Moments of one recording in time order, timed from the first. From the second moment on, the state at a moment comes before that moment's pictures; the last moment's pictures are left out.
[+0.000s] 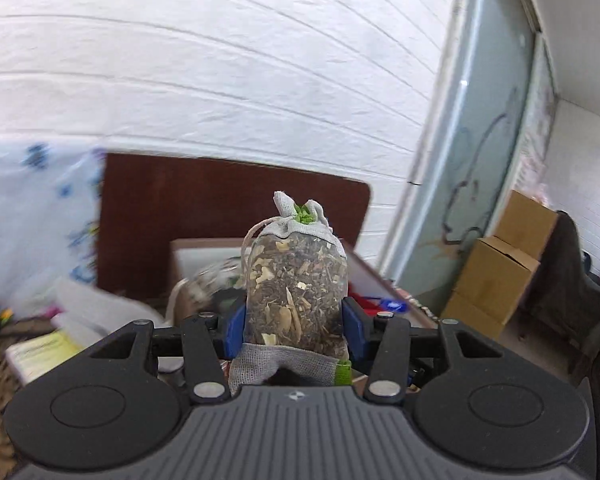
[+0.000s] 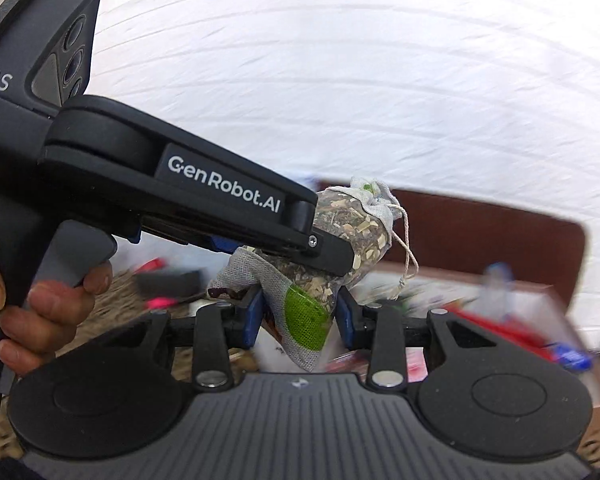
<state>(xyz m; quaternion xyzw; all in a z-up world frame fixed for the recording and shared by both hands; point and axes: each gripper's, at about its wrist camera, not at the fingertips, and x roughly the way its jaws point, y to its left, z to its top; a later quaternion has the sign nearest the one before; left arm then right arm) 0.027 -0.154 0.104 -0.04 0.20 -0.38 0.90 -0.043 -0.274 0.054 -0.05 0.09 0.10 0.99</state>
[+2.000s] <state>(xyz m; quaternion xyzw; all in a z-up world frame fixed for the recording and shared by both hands) 0.035 -0.172 0.067 0.00 0.25 -0.31 0.92 -0.005 -0.313 0.045 0.00 0.11 -0.05 0.99</state>
